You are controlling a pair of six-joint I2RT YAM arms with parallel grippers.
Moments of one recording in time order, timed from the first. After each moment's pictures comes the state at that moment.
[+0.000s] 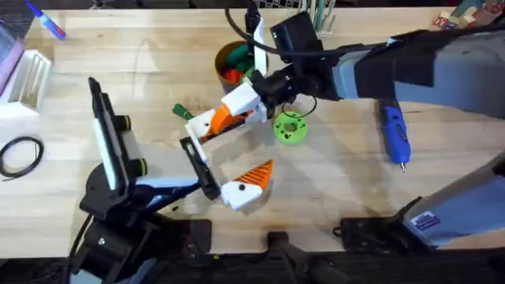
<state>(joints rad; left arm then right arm) -0.39 0.01 0.00 -0.03 0.69 -0.05 0.59 1.81 1.05 -0.04 -1.38 0.62</state>
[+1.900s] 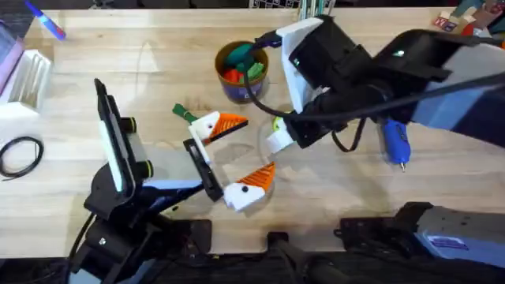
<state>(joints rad) -0.43 0.01 0.01 -0.05 0.64 -0.03 0.71 1.40 1.02 -0.88 -0.10 0.18</state>
